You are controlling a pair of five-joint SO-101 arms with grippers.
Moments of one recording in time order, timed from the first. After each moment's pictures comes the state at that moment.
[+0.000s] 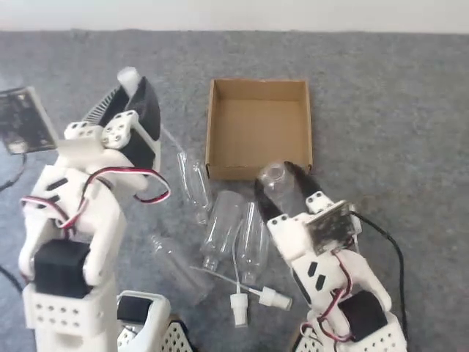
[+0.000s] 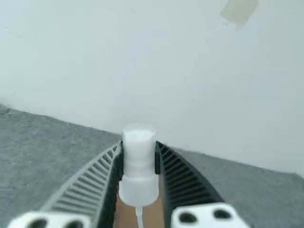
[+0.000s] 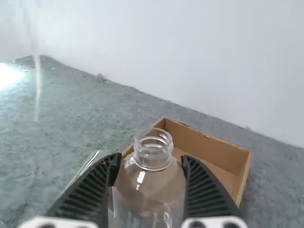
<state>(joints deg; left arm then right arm) 1.7 -56.5 23.8 57.5 26.0 -31.7 -102.8 80.2 40.3 6.6</state>
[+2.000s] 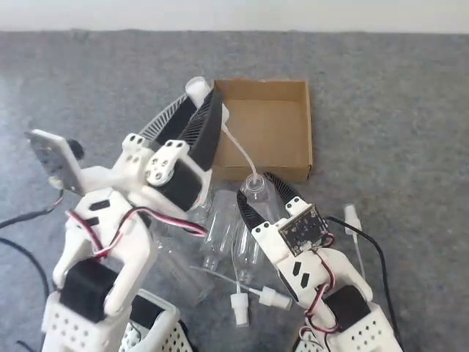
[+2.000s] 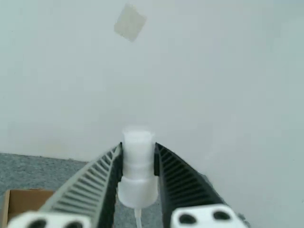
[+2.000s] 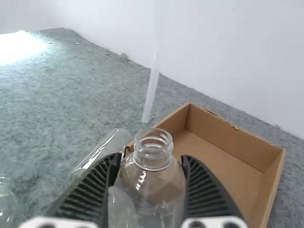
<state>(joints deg) 21.0 -67.2 38.4 40.0 31.9 -36.0 -102.9 91.3 32.5 8.4</state>
